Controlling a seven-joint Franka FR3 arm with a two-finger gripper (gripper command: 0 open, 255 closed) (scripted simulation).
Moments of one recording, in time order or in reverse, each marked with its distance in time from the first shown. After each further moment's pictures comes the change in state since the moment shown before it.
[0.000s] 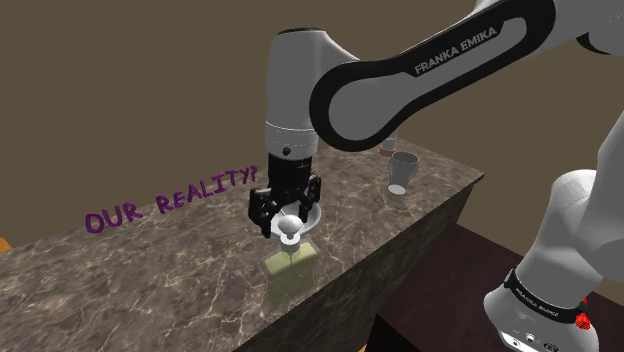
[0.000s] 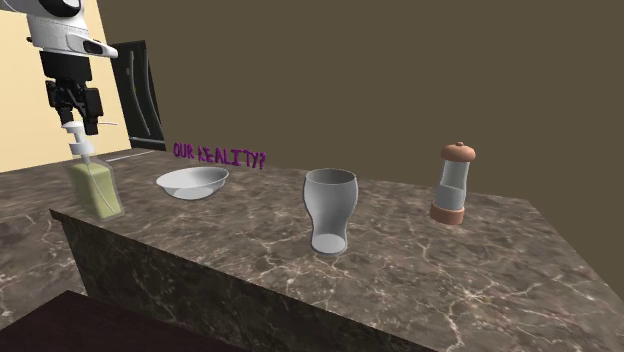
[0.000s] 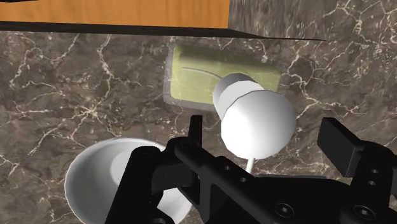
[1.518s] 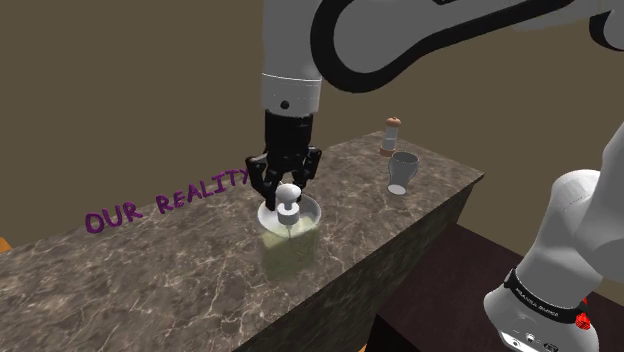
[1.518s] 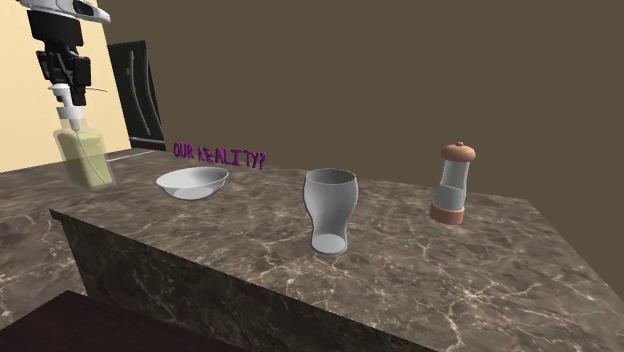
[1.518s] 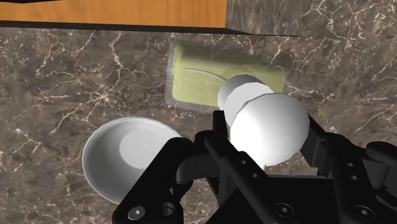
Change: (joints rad) arm -0.005 -0.048 -0.004 0.129 0.011 -0.175 0.004
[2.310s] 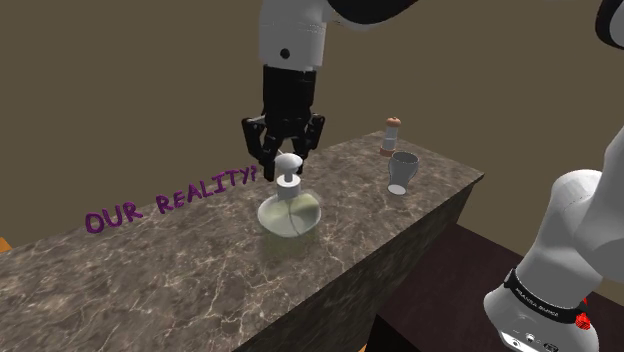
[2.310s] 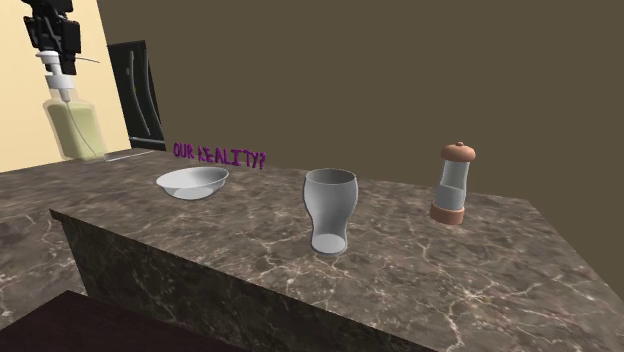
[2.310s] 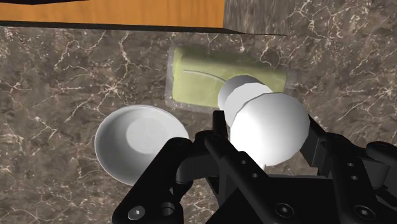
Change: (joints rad) arm -0.002 -0.019 -0.002 0.140 0.002 -0.158 0.013
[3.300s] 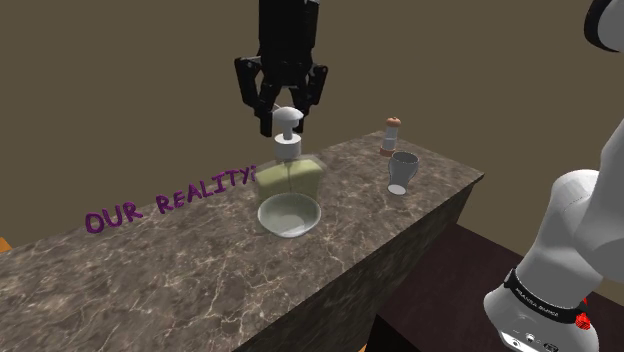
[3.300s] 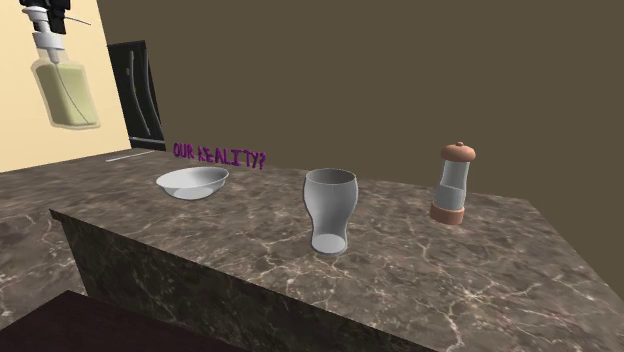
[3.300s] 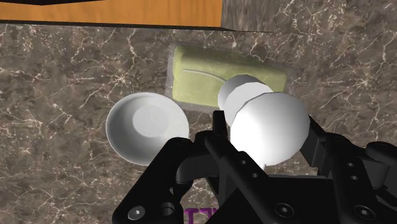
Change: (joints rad) arm 0.001 0.035 0.001 0.240 -0.017 -0.205 0.025
